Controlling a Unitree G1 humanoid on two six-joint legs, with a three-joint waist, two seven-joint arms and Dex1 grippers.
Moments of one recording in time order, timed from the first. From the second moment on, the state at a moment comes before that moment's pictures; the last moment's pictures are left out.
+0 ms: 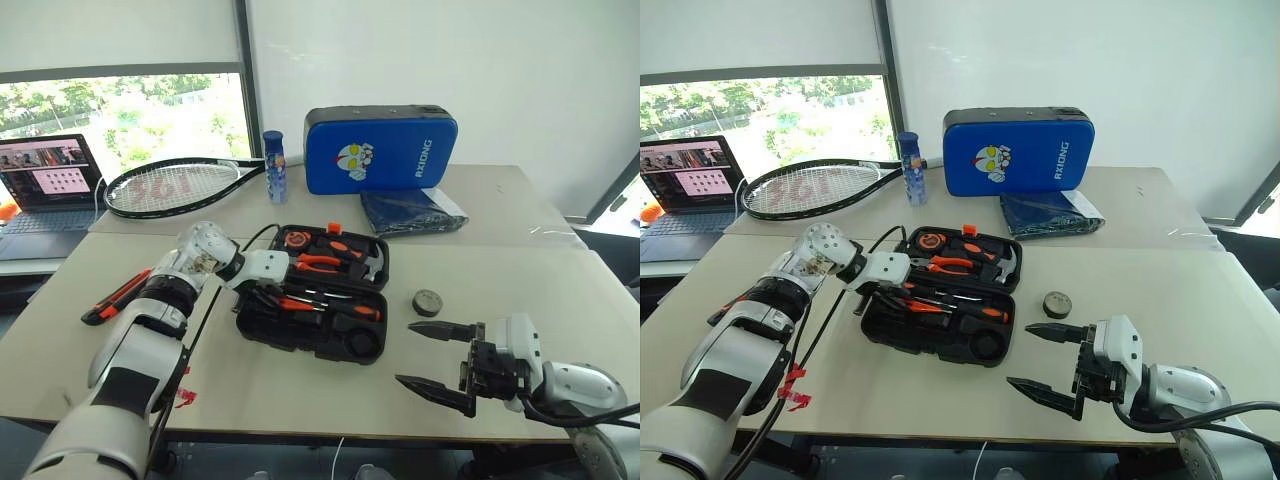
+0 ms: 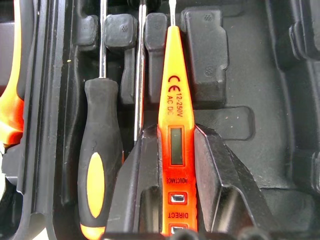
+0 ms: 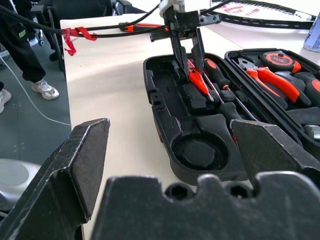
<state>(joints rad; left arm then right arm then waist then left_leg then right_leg) -1.13 0.52 -0.33 1.01 0.19 -0.31 -1.52 0.09 -0.72 -0.18 -0.48 0.60 0.25 1.04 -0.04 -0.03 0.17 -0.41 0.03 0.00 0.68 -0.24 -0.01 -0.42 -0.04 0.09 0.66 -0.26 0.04</state>
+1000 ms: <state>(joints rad) -1.09 0.52 -0.37 0.91 0.24 -0.24 -1.50 0.07 -0.72 -0.17 -0.45 0.59 0.25 1.05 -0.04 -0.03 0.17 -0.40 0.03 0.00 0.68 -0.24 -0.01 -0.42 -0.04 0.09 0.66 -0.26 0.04</state>
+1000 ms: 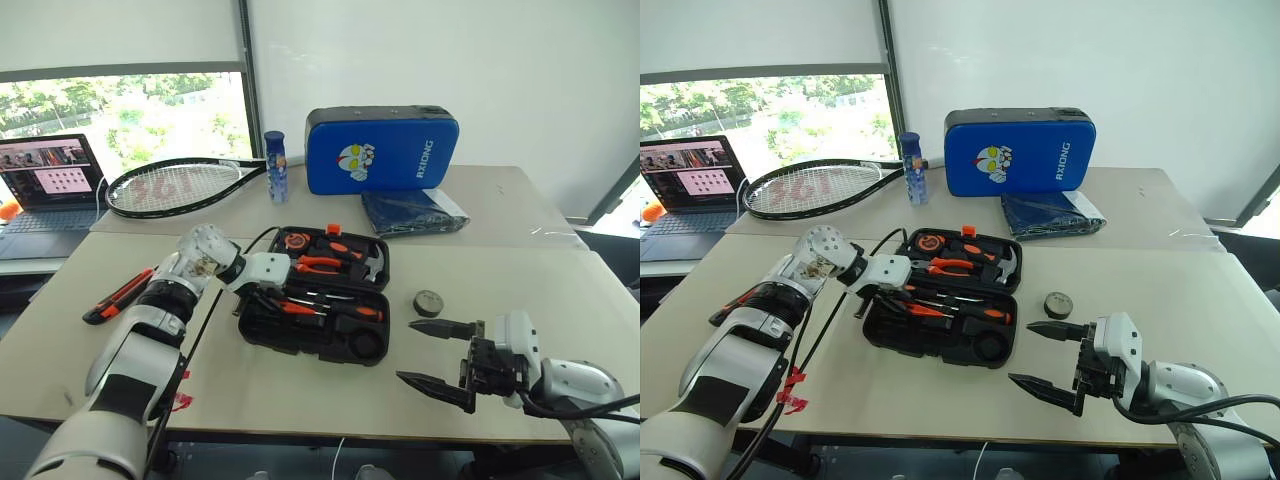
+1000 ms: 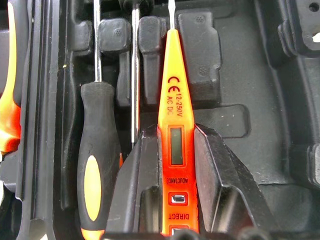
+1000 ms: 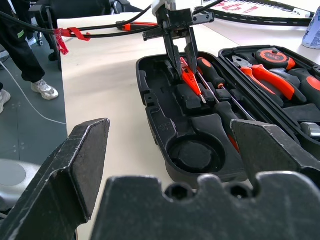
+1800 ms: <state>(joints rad) -1.01 0.55 -0.34 0.75 0.15 -0.11 -1.52 0.06 -0.72 -0.16 -0.44 0.59 0.25 1.06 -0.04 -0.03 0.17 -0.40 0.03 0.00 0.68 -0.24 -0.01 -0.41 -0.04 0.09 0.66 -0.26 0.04</state>
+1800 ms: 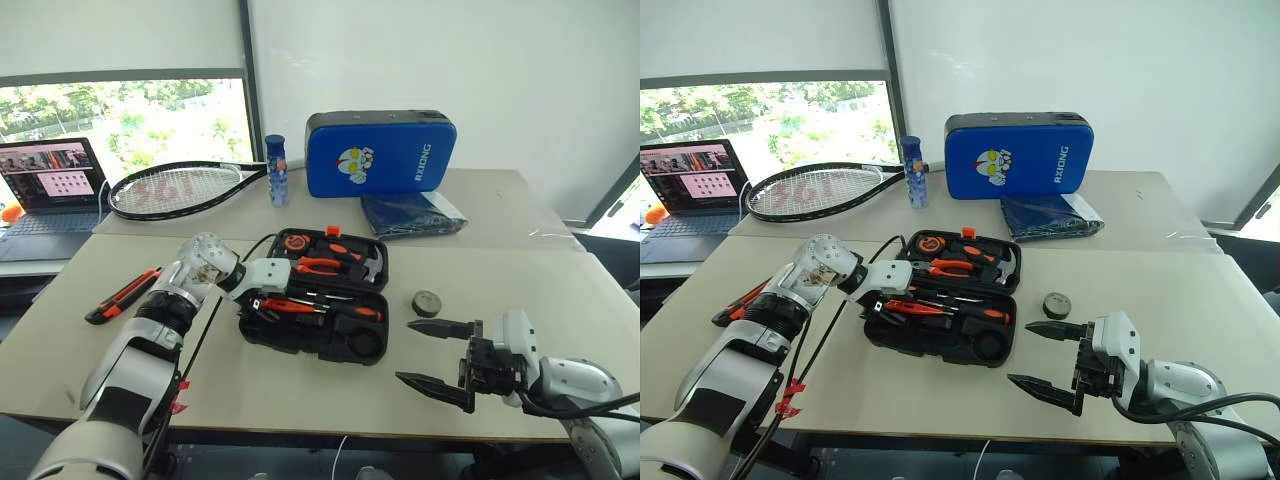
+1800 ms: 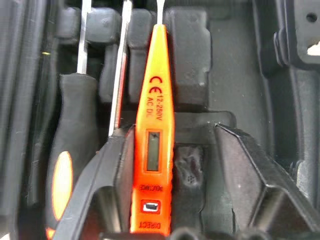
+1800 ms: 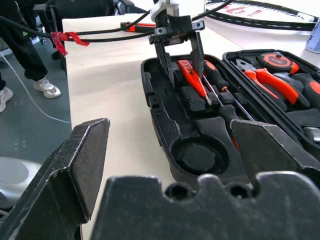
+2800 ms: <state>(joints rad) -0.98 0.55 -0.28 0.83 0.09 -0.18 -1.44 0.04 -0.71 -0.14 -0.42 0.59 0.25 1.06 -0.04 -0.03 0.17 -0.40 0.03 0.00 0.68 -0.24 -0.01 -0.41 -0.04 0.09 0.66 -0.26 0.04</state>
